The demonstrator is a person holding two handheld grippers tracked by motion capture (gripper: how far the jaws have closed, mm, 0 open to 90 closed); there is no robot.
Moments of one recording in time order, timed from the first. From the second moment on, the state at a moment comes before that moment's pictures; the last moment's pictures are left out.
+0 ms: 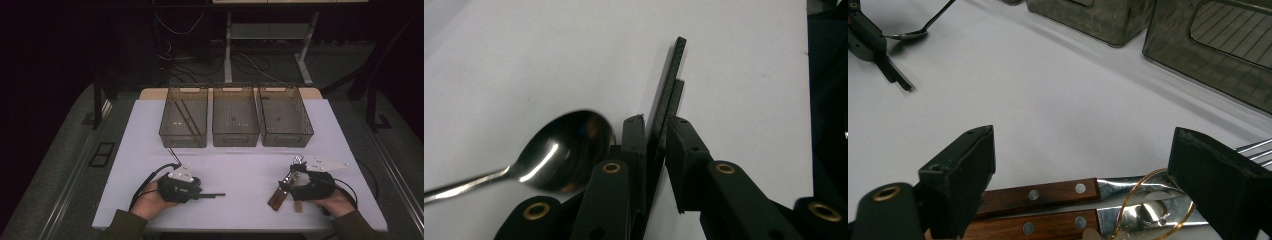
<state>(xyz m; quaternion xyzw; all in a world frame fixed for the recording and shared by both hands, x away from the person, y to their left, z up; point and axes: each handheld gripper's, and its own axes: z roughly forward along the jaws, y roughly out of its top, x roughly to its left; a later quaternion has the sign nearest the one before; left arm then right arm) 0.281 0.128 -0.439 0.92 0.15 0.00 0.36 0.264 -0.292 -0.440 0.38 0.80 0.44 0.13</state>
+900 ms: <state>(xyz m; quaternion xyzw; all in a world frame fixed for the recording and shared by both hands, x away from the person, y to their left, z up) 0.271 0.169 -0.427 0.91 0.16 0.01 0.38 0.263 -0.292 -0.439 0.38 0.80 0.45 0.14</state>
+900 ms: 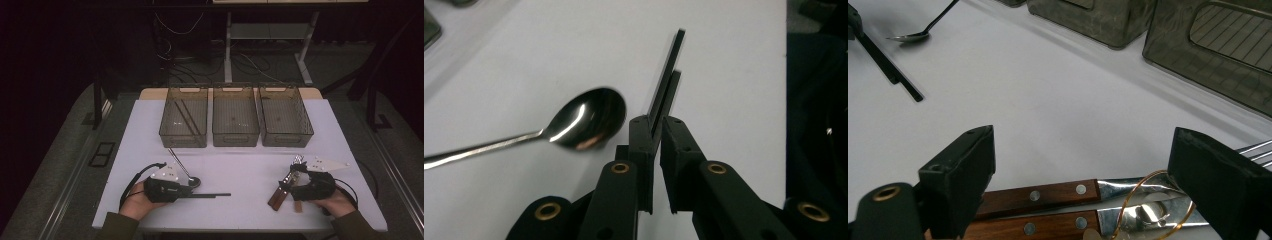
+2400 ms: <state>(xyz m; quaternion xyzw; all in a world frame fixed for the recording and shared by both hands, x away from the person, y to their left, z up) 0.263 0.187 -0.440 0.92 0.16 0.02 0.35 0.264 -0.293 -0.439 0.38 0.80 0.45 0.13</state>
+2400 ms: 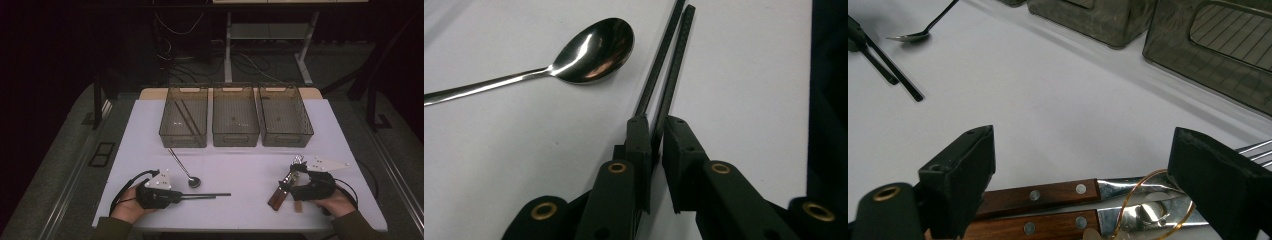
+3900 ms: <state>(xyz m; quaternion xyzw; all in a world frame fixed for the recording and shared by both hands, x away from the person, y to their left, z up) 0.262 0.183 -0.437 0.92 0.14 0.01 0.36 0.262 -0.291 -0.439 0.37 0.80 0.45 0.14</state>
